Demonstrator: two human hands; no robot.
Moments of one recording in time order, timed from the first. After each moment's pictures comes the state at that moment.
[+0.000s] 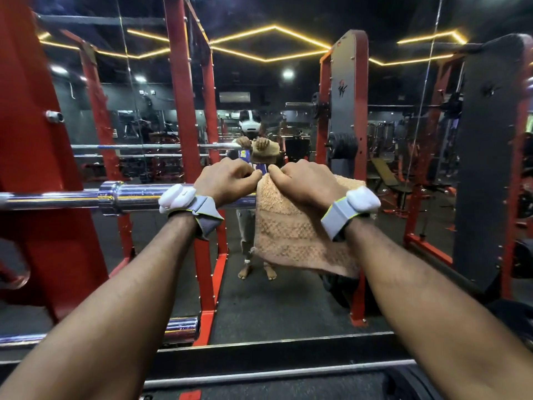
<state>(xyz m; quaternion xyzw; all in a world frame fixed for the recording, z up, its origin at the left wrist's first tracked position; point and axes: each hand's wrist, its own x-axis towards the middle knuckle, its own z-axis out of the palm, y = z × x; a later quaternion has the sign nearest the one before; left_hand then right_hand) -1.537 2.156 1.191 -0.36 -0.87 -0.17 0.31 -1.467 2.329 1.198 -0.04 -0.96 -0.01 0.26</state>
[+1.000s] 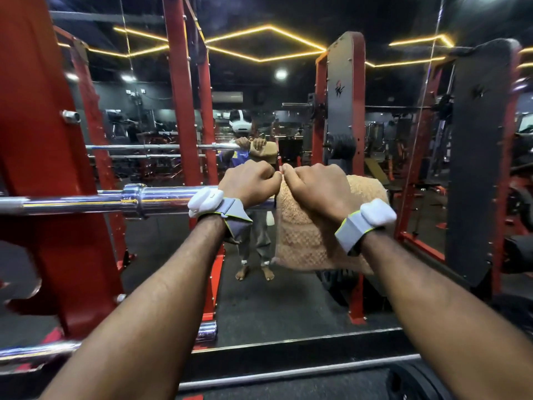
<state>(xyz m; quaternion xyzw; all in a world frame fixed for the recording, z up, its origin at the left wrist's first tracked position) -1.541 2.155 1.190 -0.35 -0.87 -0.16 0.30 -1.469 2.299 1.183 -0.08 -0.93 -0.05 0.34</state>
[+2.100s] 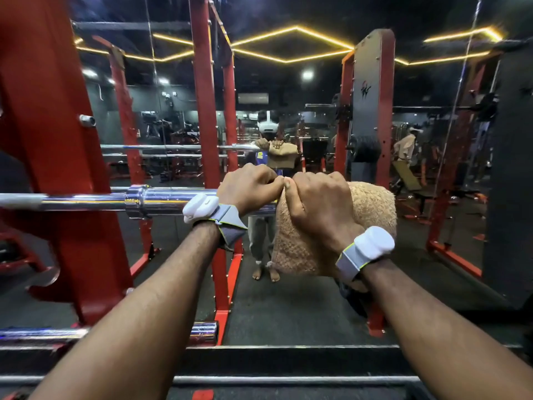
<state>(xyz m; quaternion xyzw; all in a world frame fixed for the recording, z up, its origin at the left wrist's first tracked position) -1.536 2.155 1.190 -0.33 -0.87 -0.18 0.31 -1.462 2.301 1.161 -0.01 -0.89 -0.13 0.44</state>
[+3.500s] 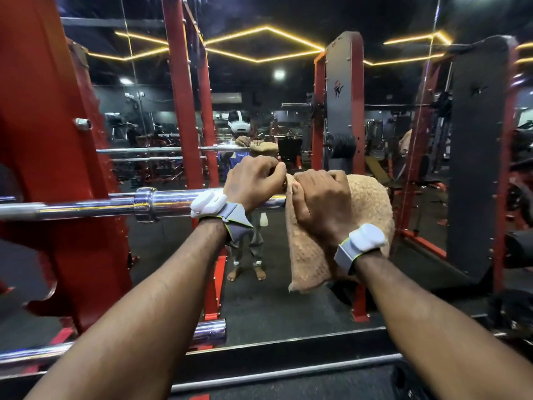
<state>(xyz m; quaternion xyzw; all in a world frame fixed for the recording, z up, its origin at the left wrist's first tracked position) -1.528 2.140 1.194 -0.38 -0.81 -0.28 0.35 -1.460 2.292 1.144 -0.04 -0.86 -0.15 0.49</state>
